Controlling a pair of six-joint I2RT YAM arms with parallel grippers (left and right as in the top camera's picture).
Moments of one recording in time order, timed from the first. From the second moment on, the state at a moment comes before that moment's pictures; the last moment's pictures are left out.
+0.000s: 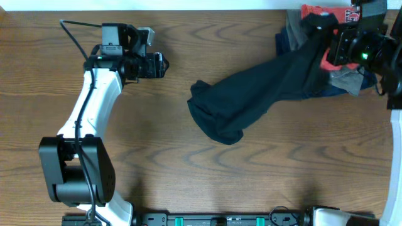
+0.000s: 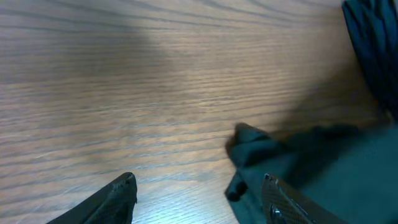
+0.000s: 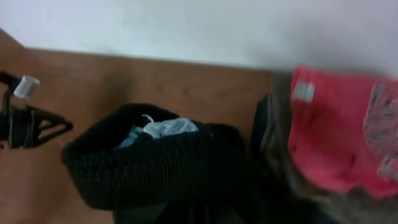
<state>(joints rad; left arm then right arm) -0.04 1.79 1.39 -0.57 0.43 -0.03 -0.07 1.46 1.84 -1.04 -0.41 -0.02</state>
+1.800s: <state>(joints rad) -0.22 2.03 1.39 -0.40 0.57 -0.01 -0.07 1.57 1.84 -1.10 -0.45 -0.10</state>
